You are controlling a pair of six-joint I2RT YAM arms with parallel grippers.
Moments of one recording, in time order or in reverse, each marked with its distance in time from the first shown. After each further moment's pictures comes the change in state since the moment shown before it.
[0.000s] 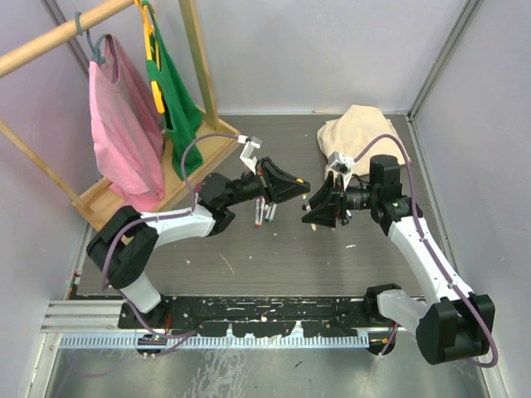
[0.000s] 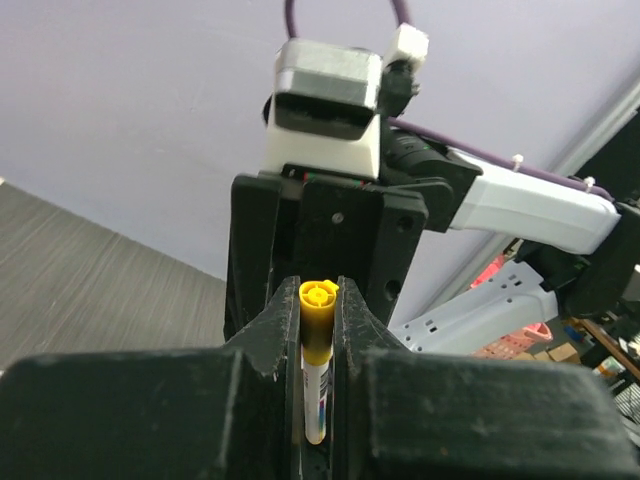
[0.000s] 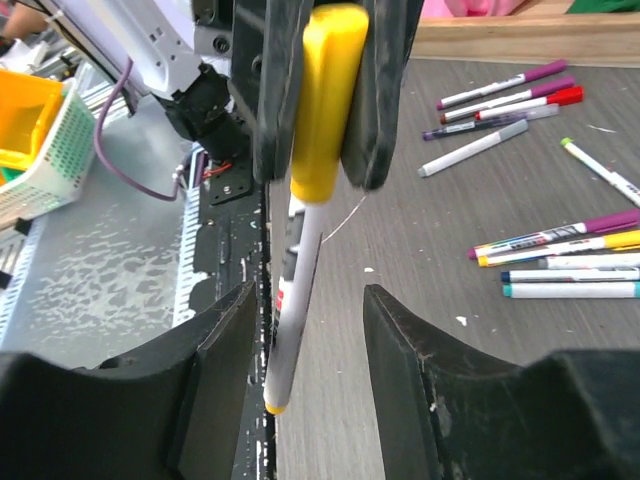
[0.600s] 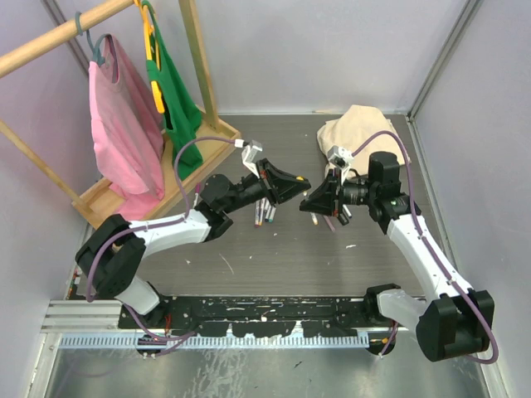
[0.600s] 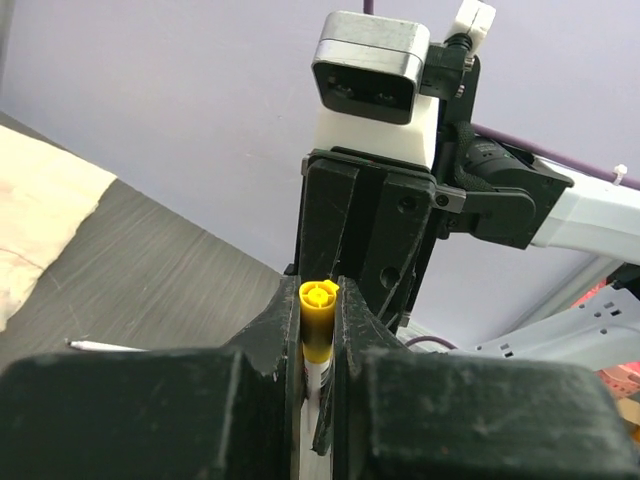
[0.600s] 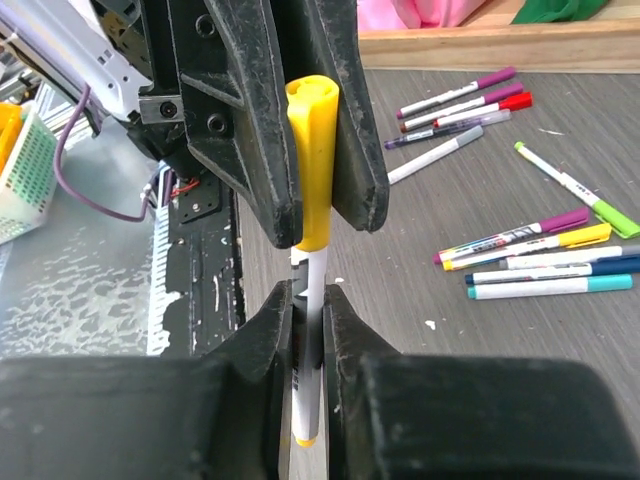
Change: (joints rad) left arm -0.049 -0.105 -0.044 -0.222 -0.224 0.228; right arm 0.003 -0.001 0.000 0.088 0.098 0.082
